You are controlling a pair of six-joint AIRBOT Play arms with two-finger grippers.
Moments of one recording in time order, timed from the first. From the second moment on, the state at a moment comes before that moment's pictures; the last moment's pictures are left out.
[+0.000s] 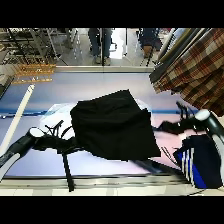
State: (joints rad) left arm -0.05 -1.32 0.73 0.70 -1.06 -1.33; right arm -0.37 -1.35 0.99 -0.96 1.21 1.13
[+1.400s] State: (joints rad) left arm -0.02 -1.23 0.80 0.56 -0.98 -1.29; right arm -0.39 -0.96 0.66 -0.68 1.17 1.06
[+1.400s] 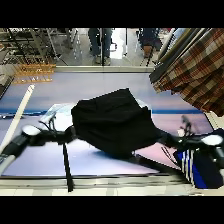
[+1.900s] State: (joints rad) left arm 0.36 -0.92 1.72 -0.16 -1.57 -1.17; right arm -0.39 -0.49 1.69 -0.94 1.12 1.01
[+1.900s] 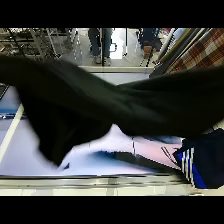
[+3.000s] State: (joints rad) left arm 0.18 -1.75 1.59 0.52 -1.13 -1.31; right arm 0.04 -1.71 1.76 -0.87 0.97 1.08
